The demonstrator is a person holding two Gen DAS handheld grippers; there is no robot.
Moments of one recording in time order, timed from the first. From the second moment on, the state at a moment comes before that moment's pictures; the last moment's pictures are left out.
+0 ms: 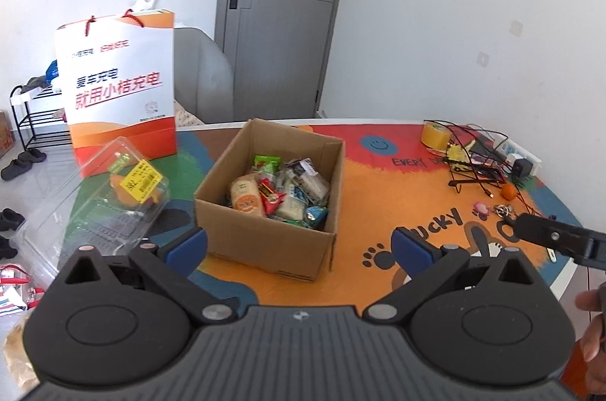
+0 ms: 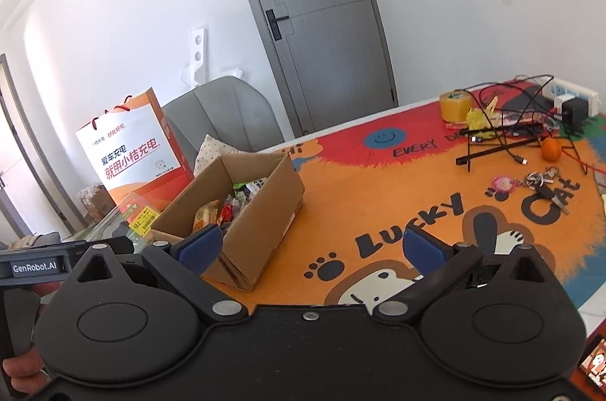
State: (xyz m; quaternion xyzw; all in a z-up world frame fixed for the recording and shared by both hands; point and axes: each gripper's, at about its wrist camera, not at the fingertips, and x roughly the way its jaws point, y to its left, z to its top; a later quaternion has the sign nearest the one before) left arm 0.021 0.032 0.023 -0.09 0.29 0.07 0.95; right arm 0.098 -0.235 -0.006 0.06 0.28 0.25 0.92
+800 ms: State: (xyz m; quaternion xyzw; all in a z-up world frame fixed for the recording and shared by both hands) left arm 0.002 0.037 0.044 -0.07 0.27 0.07 0.96; right arm 0.092 -0.238 -0.001 0.07 0.29 0.27 0.92
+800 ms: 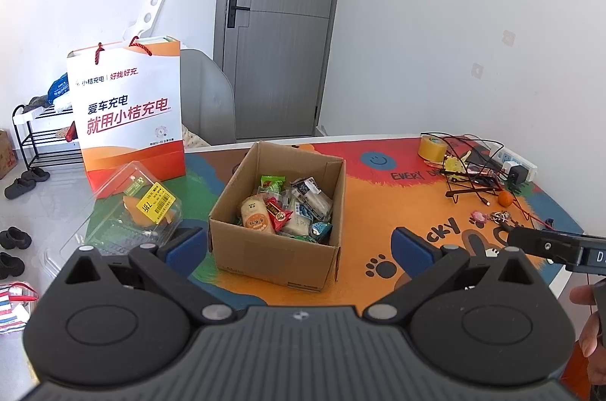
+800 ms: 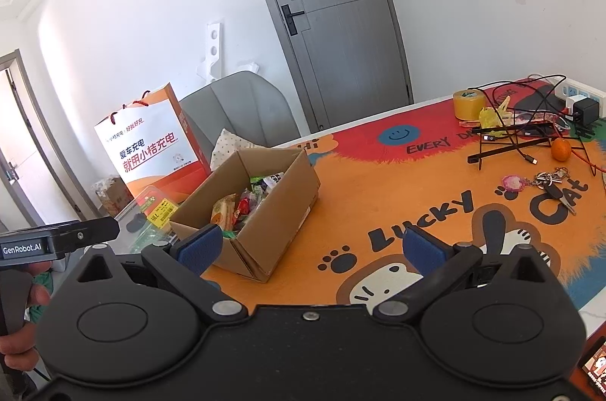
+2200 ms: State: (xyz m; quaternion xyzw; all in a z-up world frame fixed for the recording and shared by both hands) left arm 0.005 0.035 0.040 -0.07 0.28 0.06 0.96; right arm 0.090 -0.232 -0.001 0.05 0.29 0.27 0.92
